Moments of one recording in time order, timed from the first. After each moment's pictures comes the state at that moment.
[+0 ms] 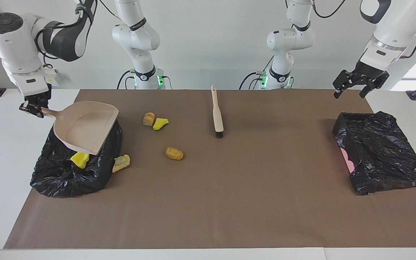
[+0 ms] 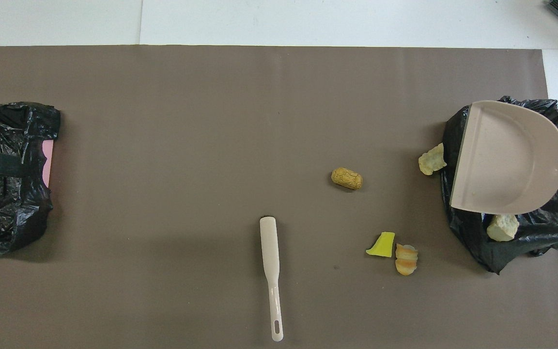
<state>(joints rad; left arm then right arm) 0.07 -0.10 -0.07 -1.69 -0.03 1.63 0.03 -0.25 -0.04 0.01 -1.87 -0.25 1.89 -1.44</state>
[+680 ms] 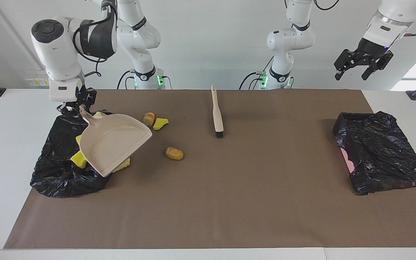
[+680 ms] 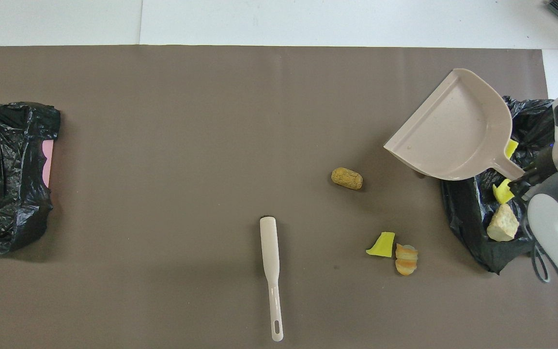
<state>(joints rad) 0.07 -0.15 -0.07 -1.61 -0.03 1.46 0.03 -0.03 -0.04 0.01 -1.86 -0.16 1.76 -0.73</state>
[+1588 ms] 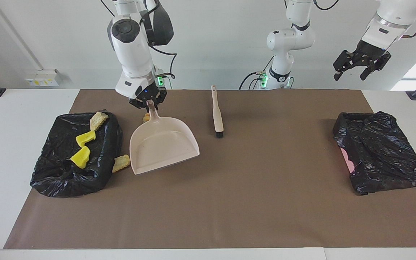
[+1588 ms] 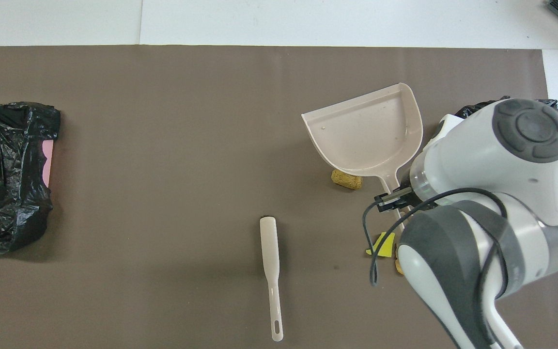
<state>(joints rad) 0.07 -0.15 -0.07 -1.62 -0.03 1.46 0.03 0.29 0.01 0.05 -1.83 0.06 1.72 0.07</state>
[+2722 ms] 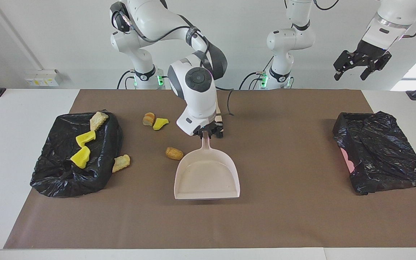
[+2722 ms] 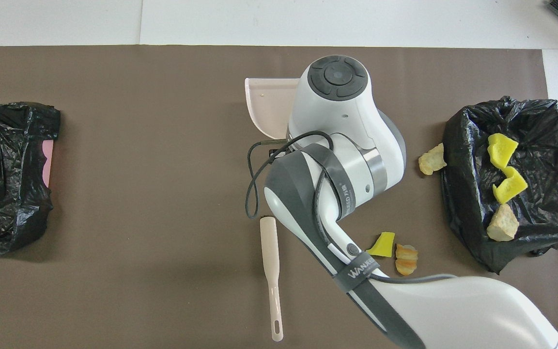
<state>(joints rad) 0.07 -0.15 -0.07 -1.62 -0.03 1.46 0.03 0.48 0.68 0.05 -1.20 0.09 1.81 0.52</state>
